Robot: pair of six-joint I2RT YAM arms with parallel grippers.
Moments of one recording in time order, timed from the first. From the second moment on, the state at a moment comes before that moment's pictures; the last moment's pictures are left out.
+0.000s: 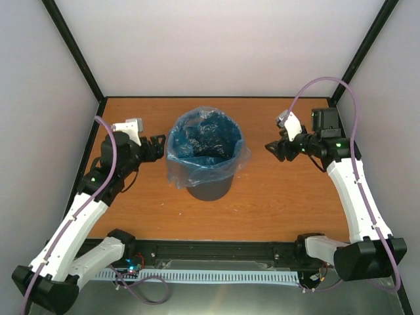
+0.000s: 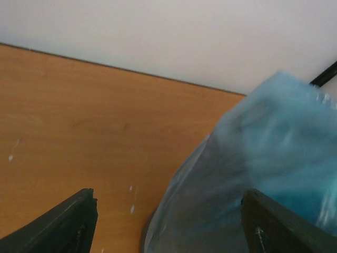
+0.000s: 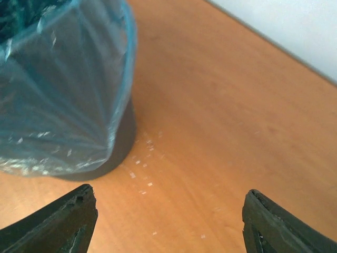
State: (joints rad) left arm -0.36 0.89 0.96 -0.44 0.00 -0.43; right arm 0.10 1.18 1.27 -0.85 -0.51 -0.48
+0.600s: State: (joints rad) left arm -0.35 0.51 0.64 -0.43 0.43 -0.39; right arm 0.17 1.27 1.20 -0.89 -0.72 -0.69
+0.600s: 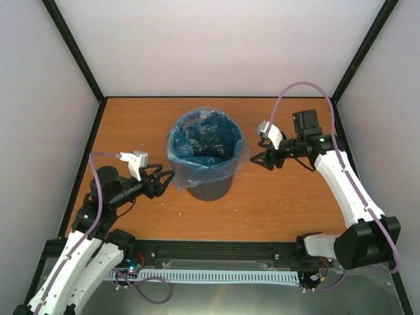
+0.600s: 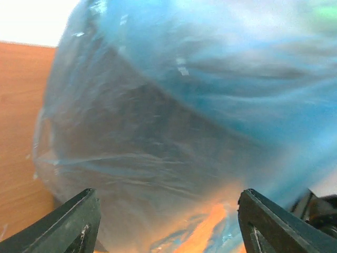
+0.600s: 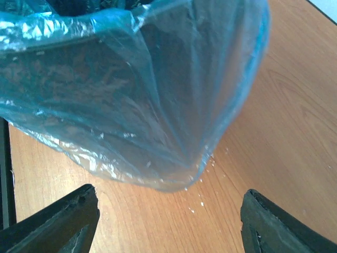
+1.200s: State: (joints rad) left arm -0.42 0.74 0.43 0.12 0.41 -0.42; right arm 0.32 1.43 1.17 -0.66 -0.64 -0.62
